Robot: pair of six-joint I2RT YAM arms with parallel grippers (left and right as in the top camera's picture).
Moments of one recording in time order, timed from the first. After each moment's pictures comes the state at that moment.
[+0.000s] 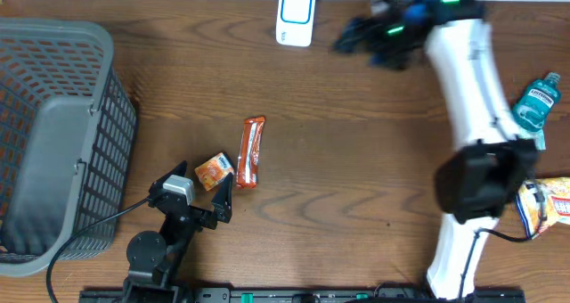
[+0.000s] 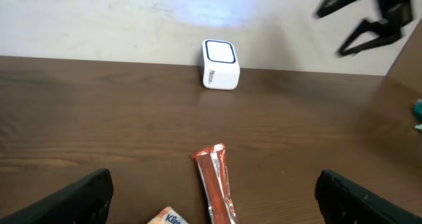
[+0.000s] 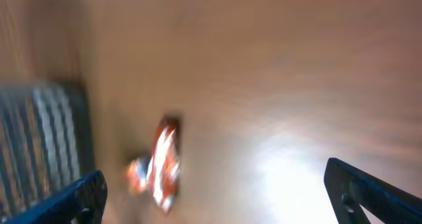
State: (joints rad) left arm -0.14 0.03 0.02 -0.10 0.21 -0.17; right arm 0.20 2.14 2.14 -1.22 -0.53 0.30
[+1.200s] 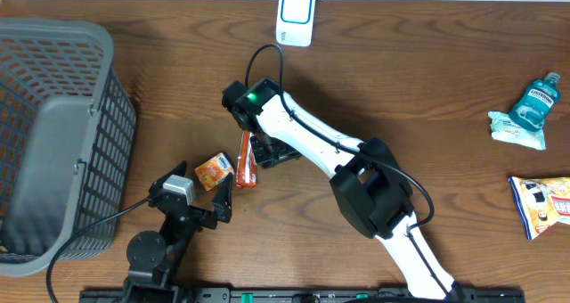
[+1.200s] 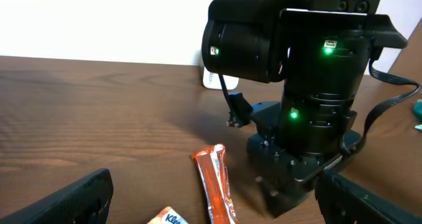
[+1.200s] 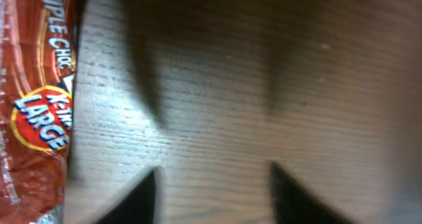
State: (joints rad) left arm -0.14 0.03 0.02 -0.10 0.21 -0.17; right arm 0.80 2.38 2.03 -1.35 0.07 0.55
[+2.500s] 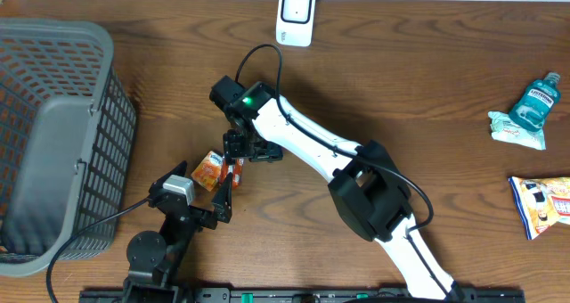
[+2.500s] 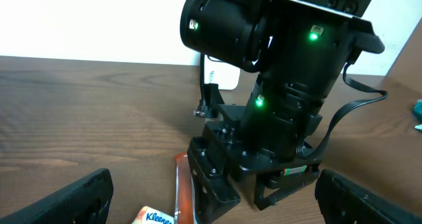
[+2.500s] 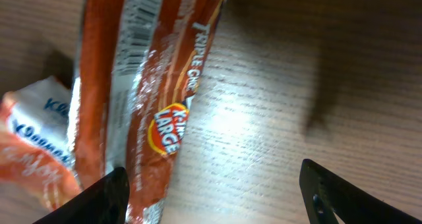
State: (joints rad) left arm -0.14 0.03 0.02 -0.10 0.21 -0.17; right arm 0.83 2.38 2.03 -1.15 -0.18 0.70
